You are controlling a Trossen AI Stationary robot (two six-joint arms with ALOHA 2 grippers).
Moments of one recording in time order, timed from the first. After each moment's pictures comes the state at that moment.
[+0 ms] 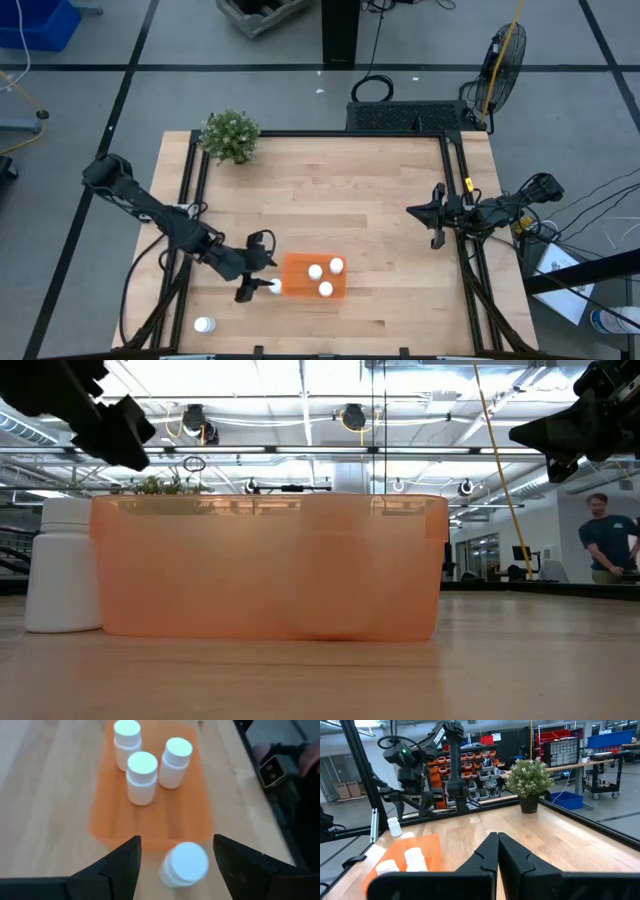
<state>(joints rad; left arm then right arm) -0.58 1.26 0.68 -0.15 -0.23 -0.47 0.45 0.01 0.05 0.01 0.63 0.14</state>
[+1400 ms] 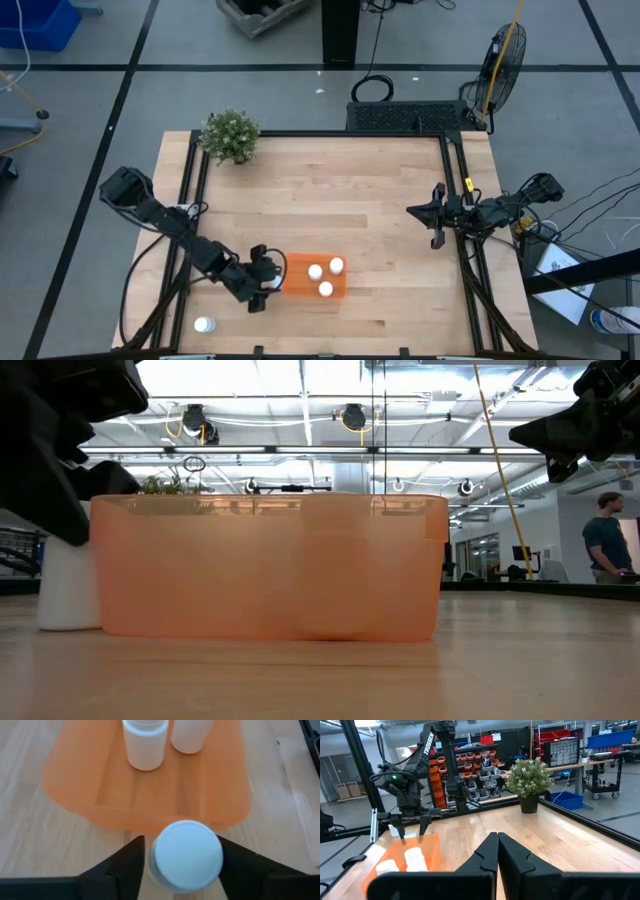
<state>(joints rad) -0.64 1.53 0.68 -0.02 -0.33 -0.63 0.45 0.01 0.05 0.01 0.63 0.14</state>
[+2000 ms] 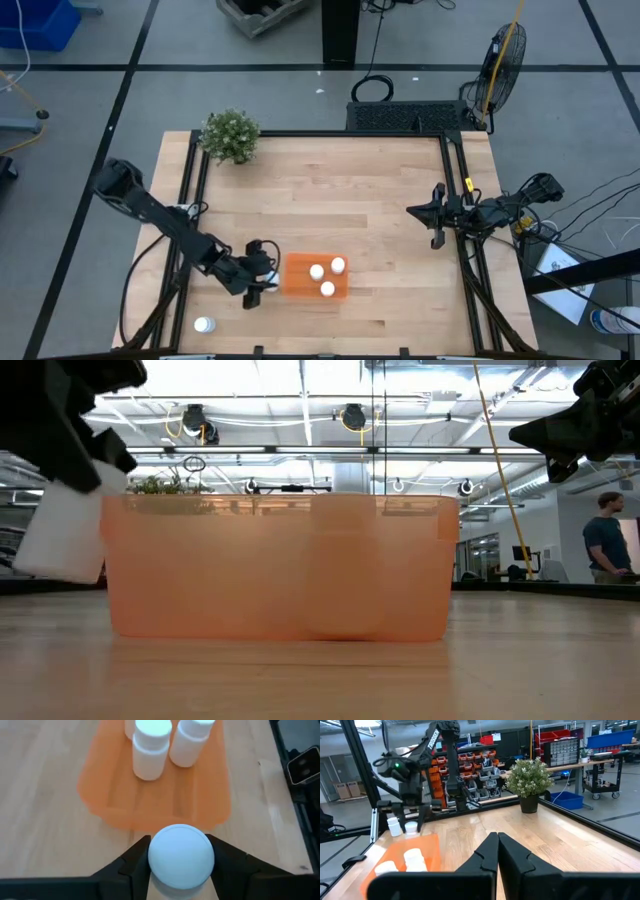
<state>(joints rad) -0.64 1.40 0.68 -0.11 -0.32 -0.65 0.45 0.01 0.05 0.01 0.63 0.14</state>
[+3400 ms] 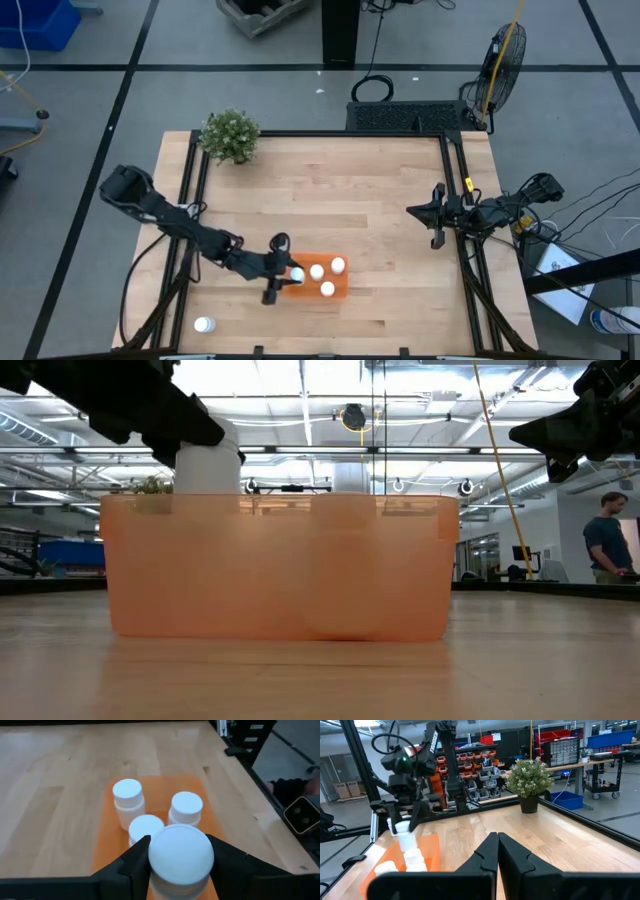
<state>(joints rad) -0.50 1.52 0.68 0.33 -0.28 -0.22 0.45 0.01 0.05 0.01 0.63 0.14</state>
